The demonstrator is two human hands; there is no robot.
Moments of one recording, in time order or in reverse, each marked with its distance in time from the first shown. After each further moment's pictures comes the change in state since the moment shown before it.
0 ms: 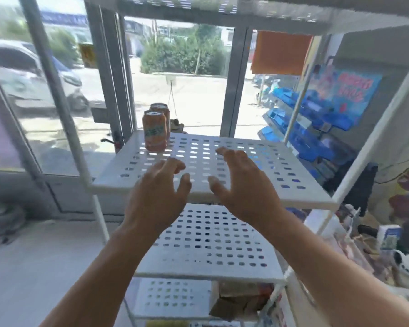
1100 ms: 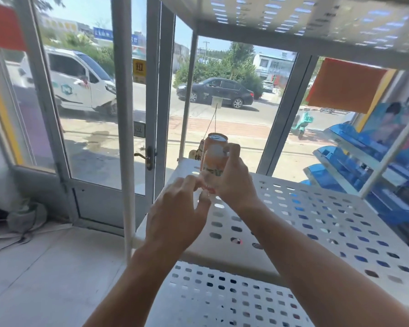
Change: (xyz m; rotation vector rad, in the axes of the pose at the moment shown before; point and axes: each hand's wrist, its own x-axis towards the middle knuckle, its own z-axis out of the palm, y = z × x) left_hand 0.093 -0.109 0.007 -0.035 0.072 -0.123; right_hand 0.197 -0.039 0.159 0.303 0.042 0.105
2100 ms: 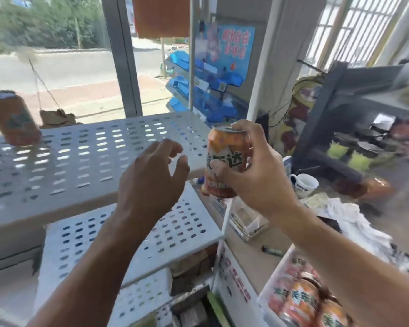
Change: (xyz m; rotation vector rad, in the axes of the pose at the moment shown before) left_hand -0.119 0.198 0.086 -0.210 -0.337 0.458; right_hand -0.279 0.052 -0.282 -0.015 0.356 0.369
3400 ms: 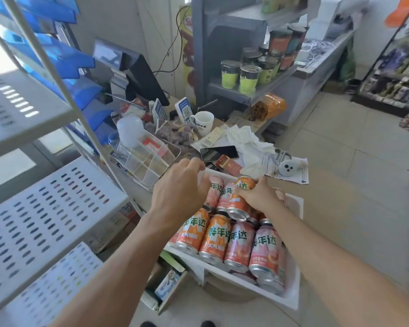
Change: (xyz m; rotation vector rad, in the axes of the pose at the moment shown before) left_hand -0.135 0.205 0.203 -0.026 -0.572 0.281; right_hand -0.205 0.265 -0.187 -0.286 0.040 1.174
